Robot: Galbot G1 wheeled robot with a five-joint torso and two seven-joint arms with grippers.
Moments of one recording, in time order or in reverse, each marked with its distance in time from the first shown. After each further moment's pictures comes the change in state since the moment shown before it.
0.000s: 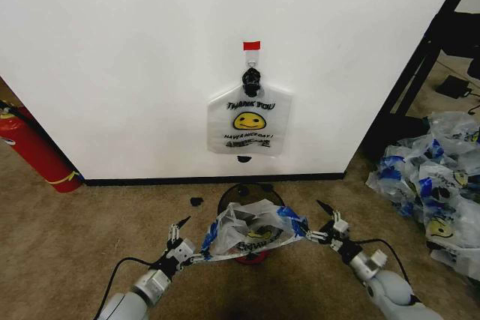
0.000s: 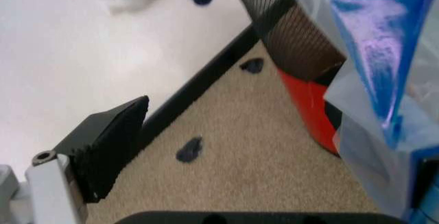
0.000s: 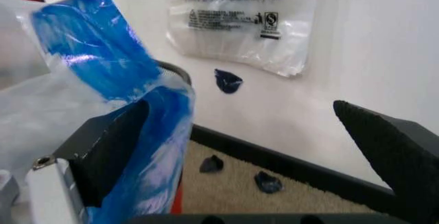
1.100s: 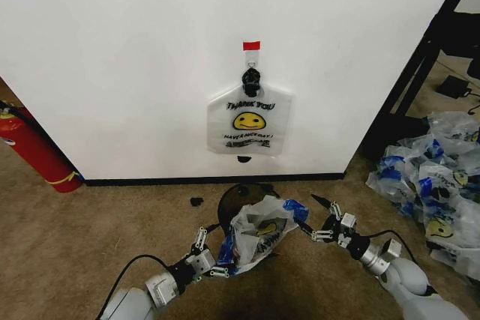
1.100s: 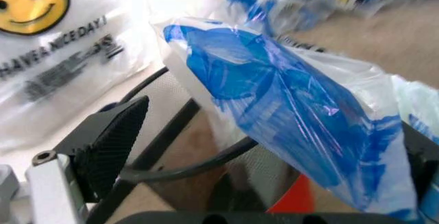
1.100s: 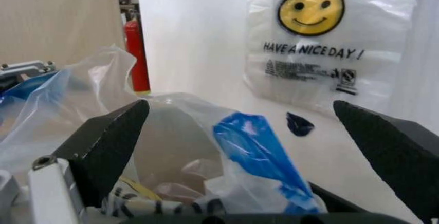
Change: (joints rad) left arm 0.021 0.003 -0.010 -0.096 -0.138 -0.243 0.401; right arm -0.101 -0.066 0.127 0.171 0.148 -0.081 -0.357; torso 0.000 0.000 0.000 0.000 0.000
